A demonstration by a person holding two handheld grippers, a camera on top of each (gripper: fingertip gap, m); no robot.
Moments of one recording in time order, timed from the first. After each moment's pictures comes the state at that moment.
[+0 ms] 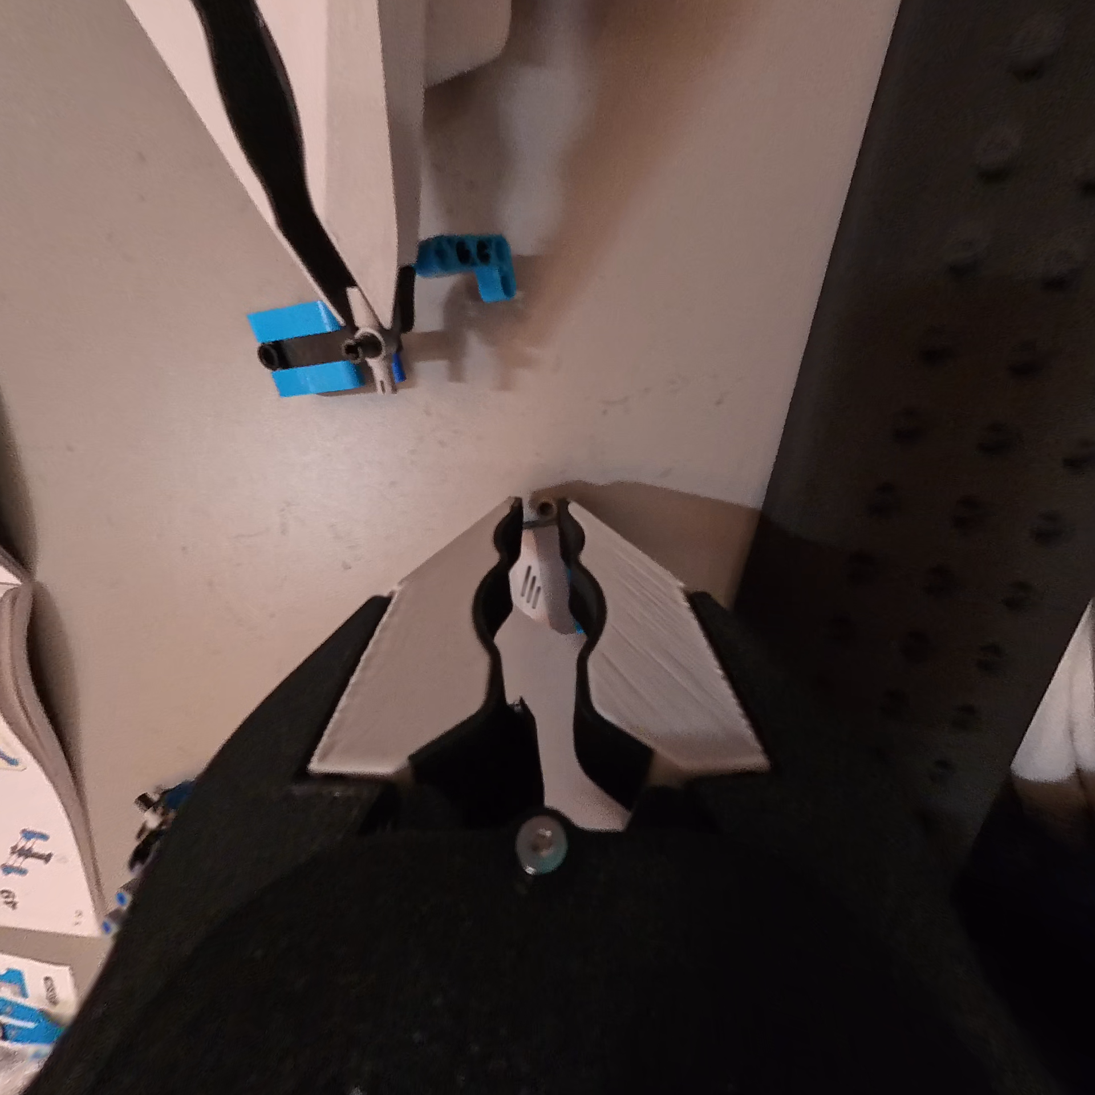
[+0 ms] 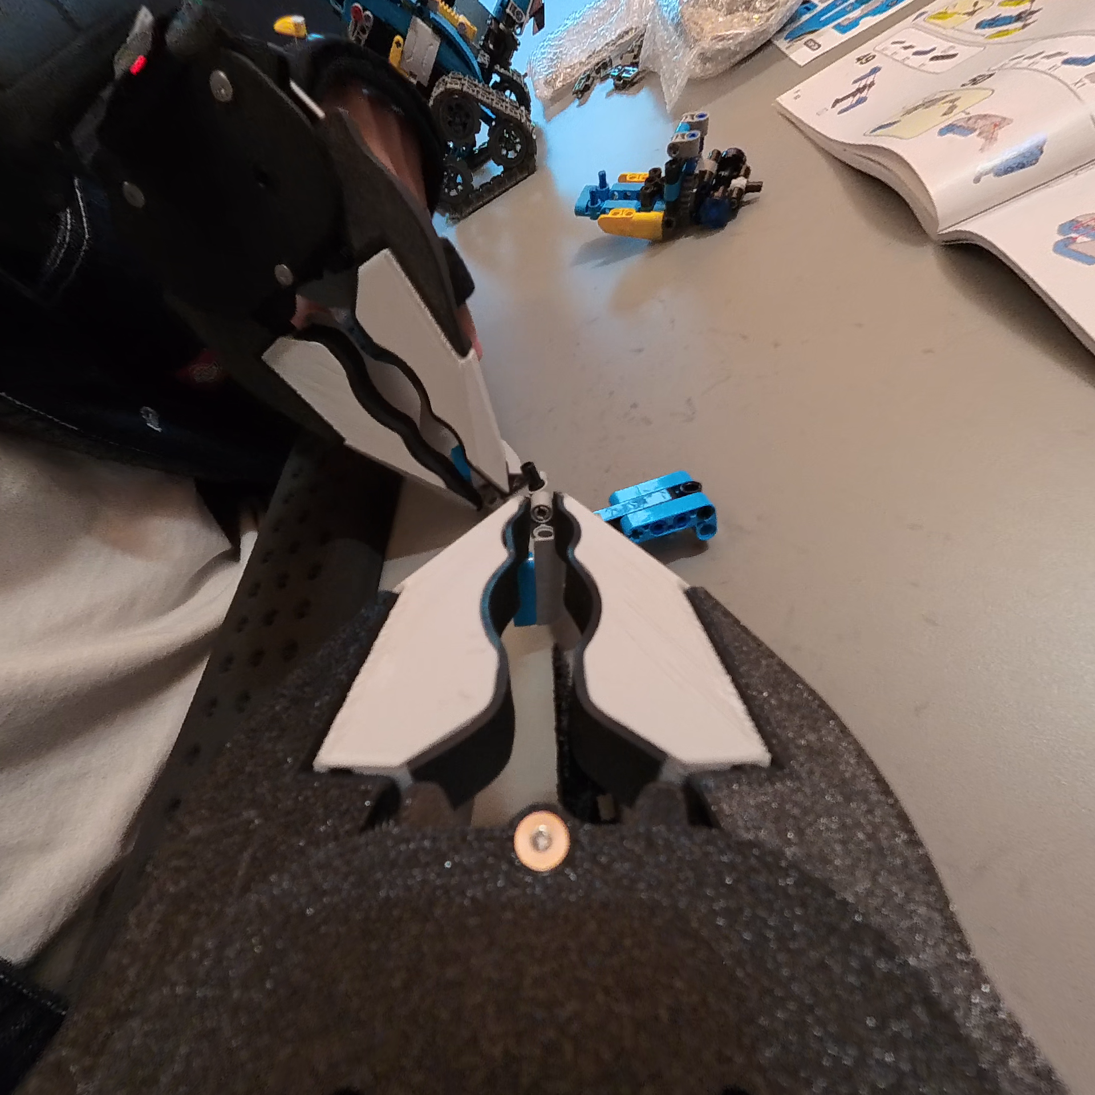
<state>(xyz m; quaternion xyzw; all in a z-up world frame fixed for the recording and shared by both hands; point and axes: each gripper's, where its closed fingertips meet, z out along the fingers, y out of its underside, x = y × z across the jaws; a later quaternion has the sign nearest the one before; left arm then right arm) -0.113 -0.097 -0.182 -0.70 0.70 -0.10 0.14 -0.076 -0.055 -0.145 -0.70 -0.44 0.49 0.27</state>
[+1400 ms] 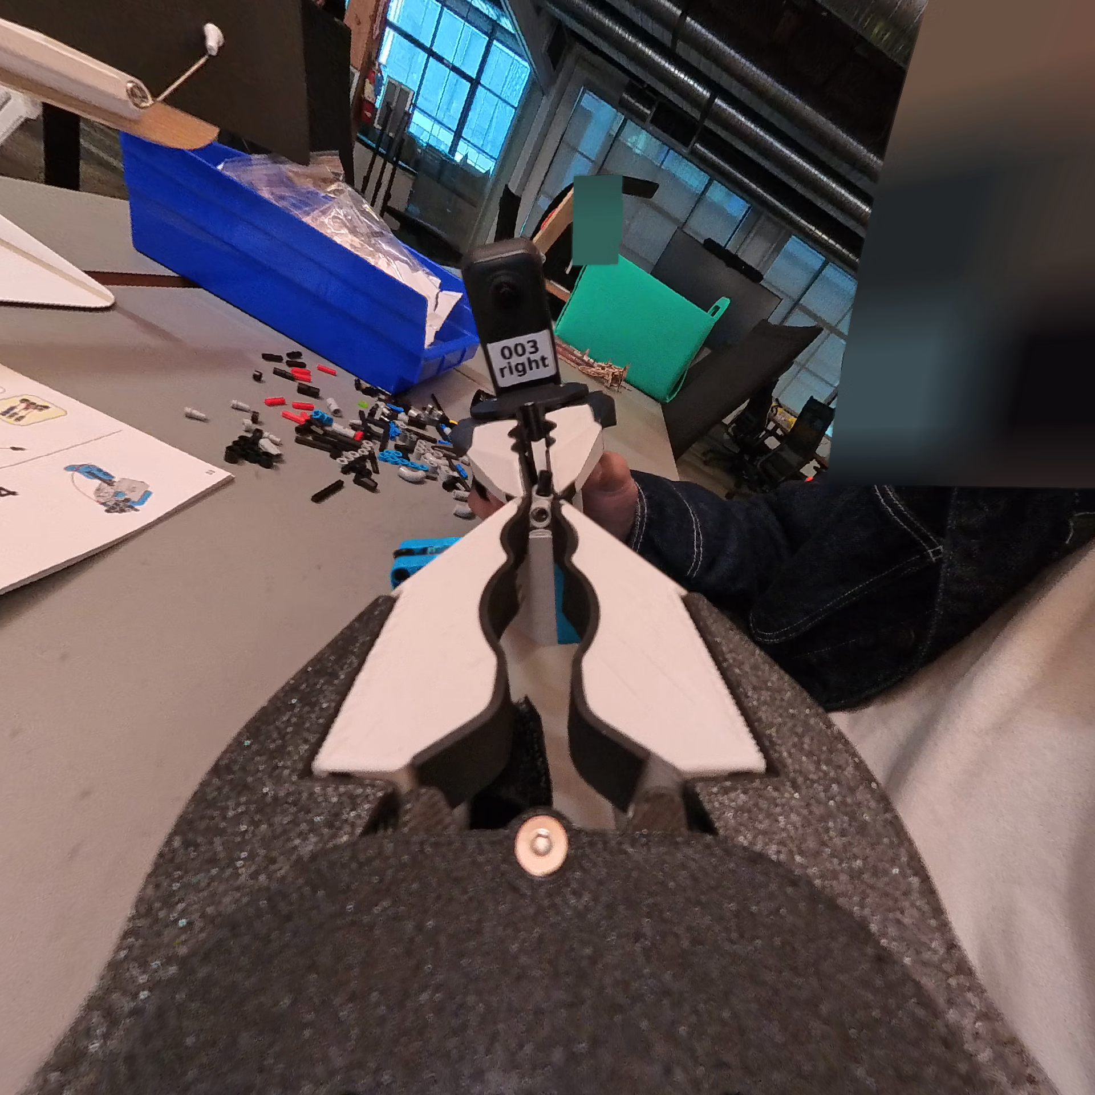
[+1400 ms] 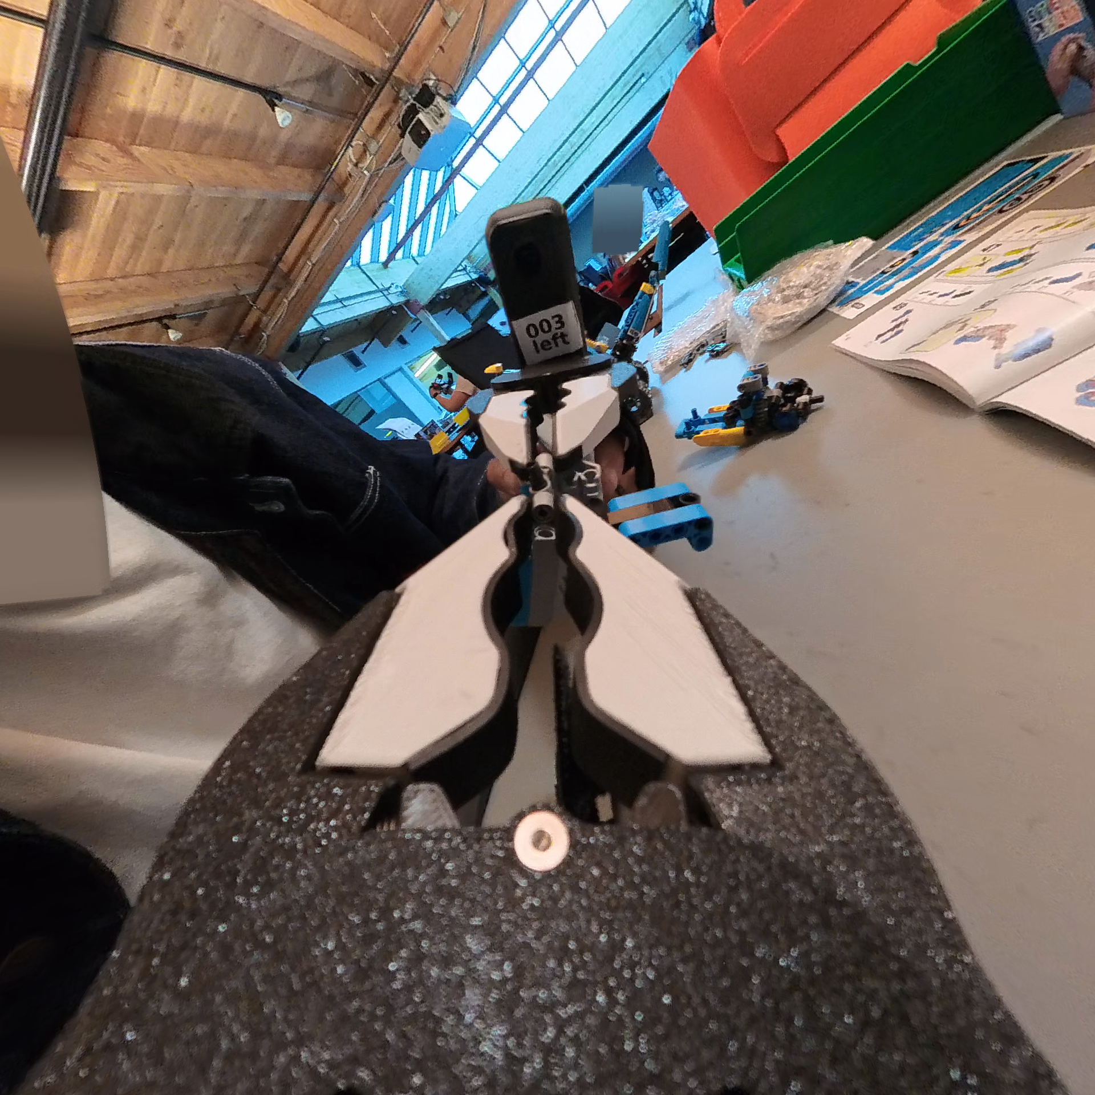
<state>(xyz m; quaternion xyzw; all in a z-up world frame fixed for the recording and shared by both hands) -0.069 -0.043 -0.063 -0.62 0.34 -0.60 0.38 -0.064 -0.043 -0.073 -0.60 -0.29 0.68 0.30</state>
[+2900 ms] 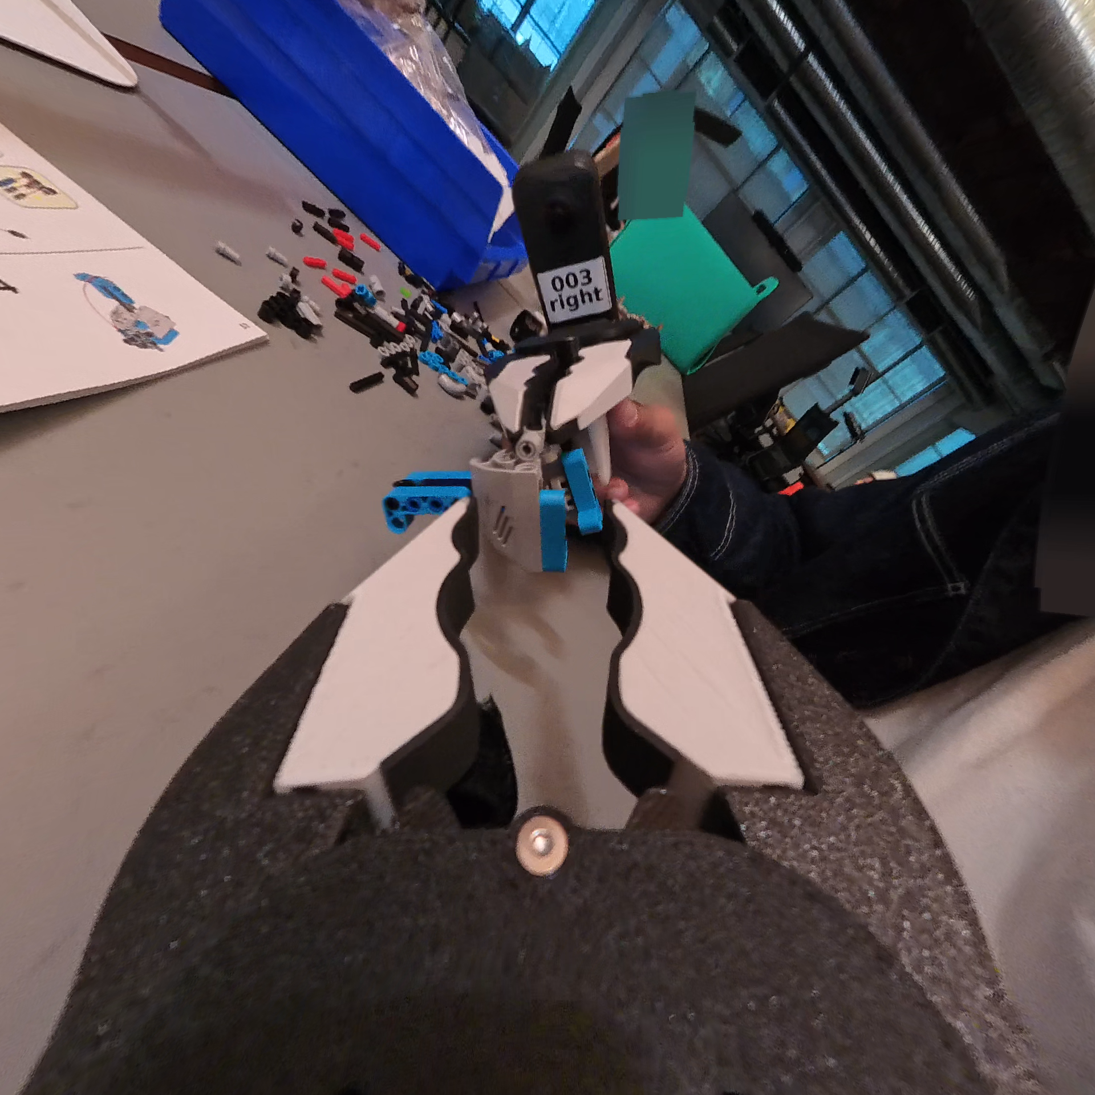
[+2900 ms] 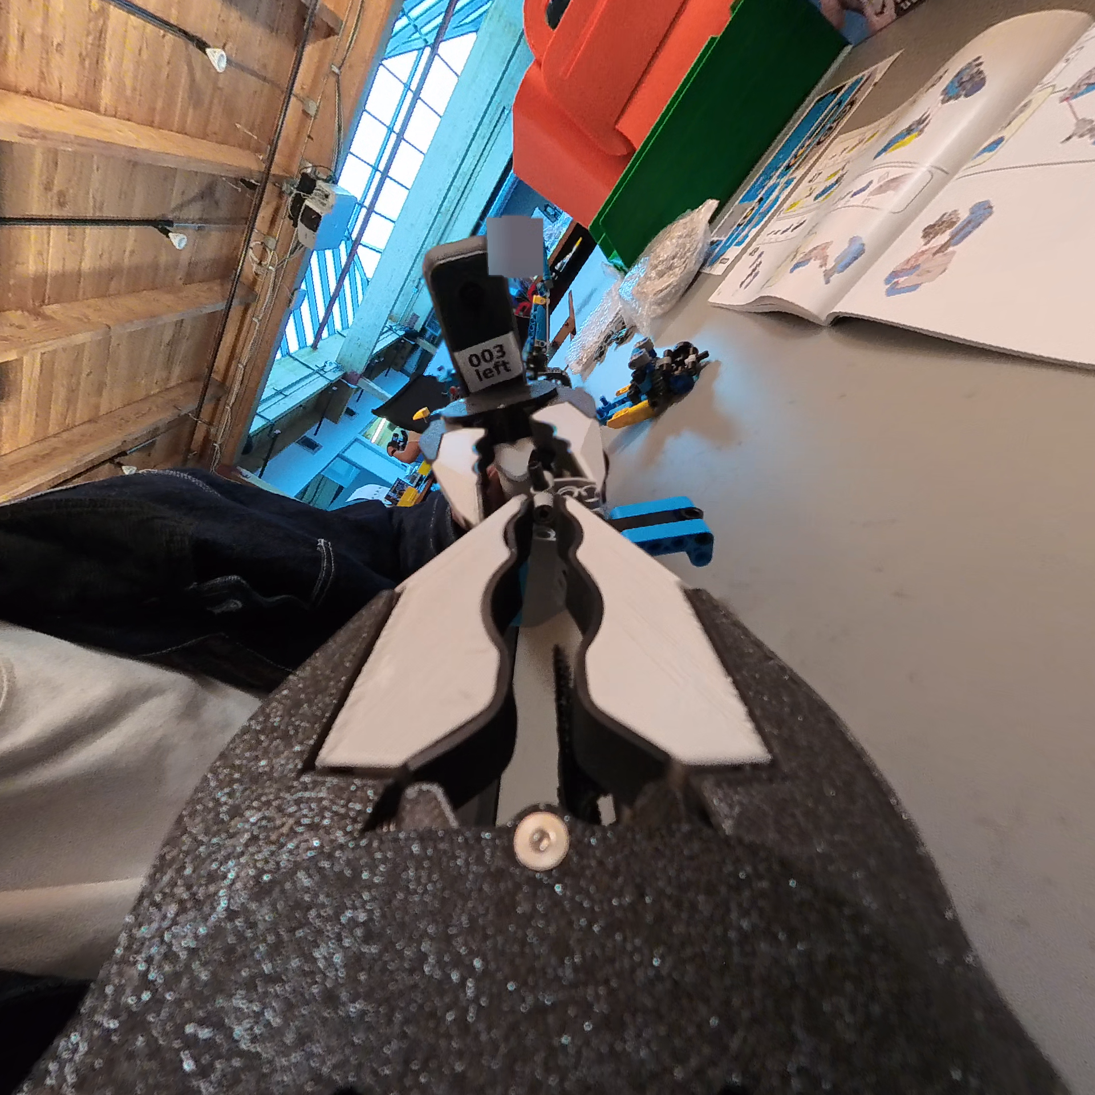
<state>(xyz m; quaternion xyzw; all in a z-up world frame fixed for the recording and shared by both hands) -0.066 -0.026 -0.104 -0.69 0.29 -0.60 0.28 -0.056 -0.011 -0.100 -0.68 -0.18 0.67 0.25</state>
